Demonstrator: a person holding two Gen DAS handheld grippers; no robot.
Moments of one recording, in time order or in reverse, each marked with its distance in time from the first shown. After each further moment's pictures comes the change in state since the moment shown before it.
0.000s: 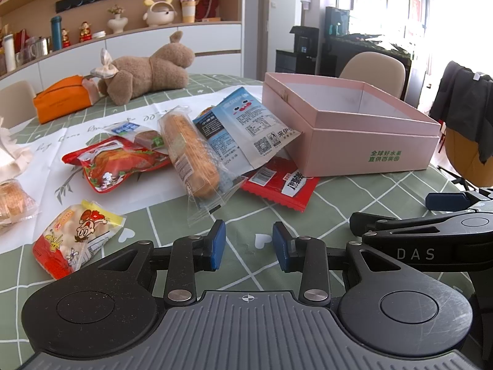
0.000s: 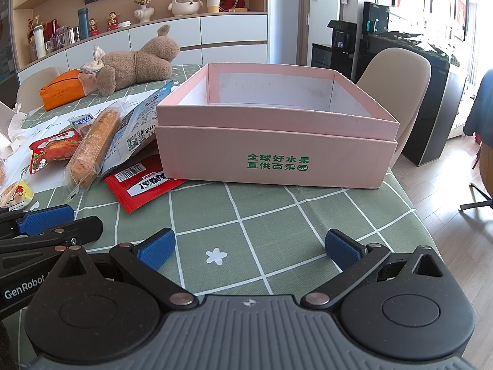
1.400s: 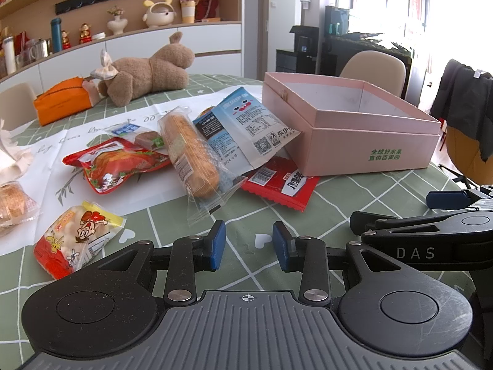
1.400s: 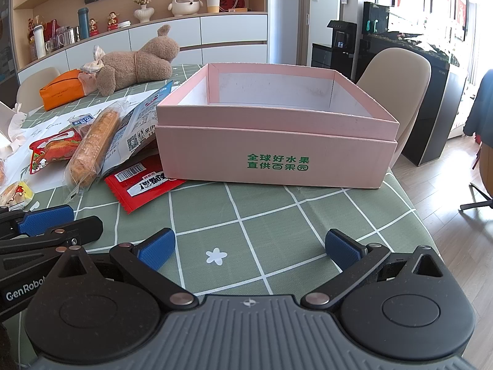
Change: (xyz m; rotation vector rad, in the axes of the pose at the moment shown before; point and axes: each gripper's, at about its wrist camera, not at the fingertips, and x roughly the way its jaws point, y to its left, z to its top) left arm 0.001 -0.003 -0.001 -0.001 0.000 -0.001; right arm 0.000 0.000 0.000 0.000 0.000 0.000
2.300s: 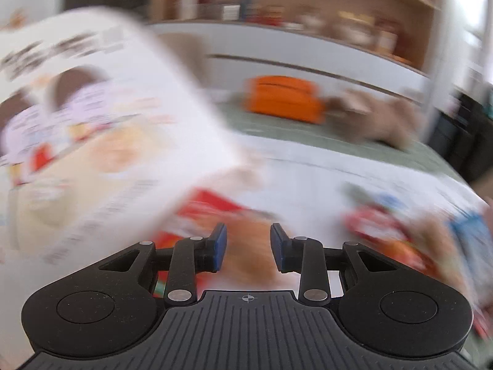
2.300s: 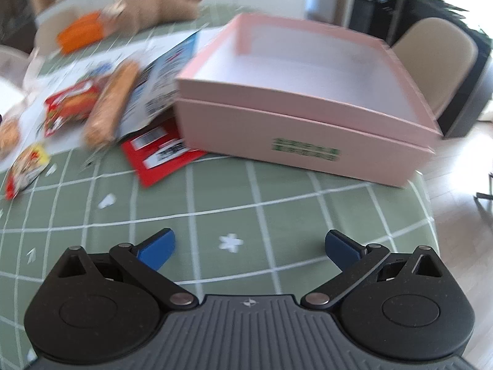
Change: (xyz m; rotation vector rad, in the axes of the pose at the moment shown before) left arm -0.048 0.256 0.032 -0.513 -0.002 0.479; right arm 0.014 0.020 0.047 -0.140 0.312 0.114
